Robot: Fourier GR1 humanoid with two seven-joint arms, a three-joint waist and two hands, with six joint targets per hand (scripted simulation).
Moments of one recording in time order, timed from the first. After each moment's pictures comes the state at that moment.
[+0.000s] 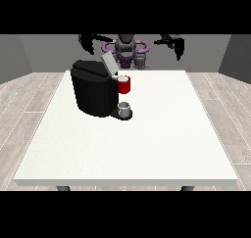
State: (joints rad) left arm -0.41 0.01 0.25 -1.08 -0.09 -0.30 -0.14; right arm -0.33 -0.17 -0.07 -1.32 -0.06 0.05 0.01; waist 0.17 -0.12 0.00
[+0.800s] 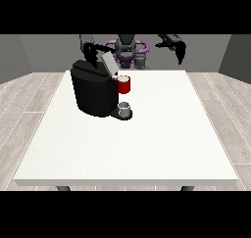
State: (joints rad) left arm -0.28 0.05 0.20 -1.33 -0.02 -0.26 -0.07; right arm -0.53 -0.17 -0.09 -1.13 -0.02 0.05 -0.06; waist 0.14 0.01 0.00
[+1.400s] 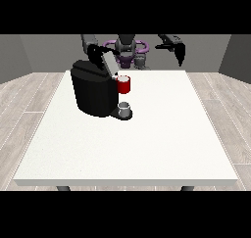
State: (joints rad) left arm -0.25 0.06 0.17 -1.39 0.00 -0.22 -0.08; right arm -0.63 -0.16 -0.08 -1.07 0.02 0.04 -0.09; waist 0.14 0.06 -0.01
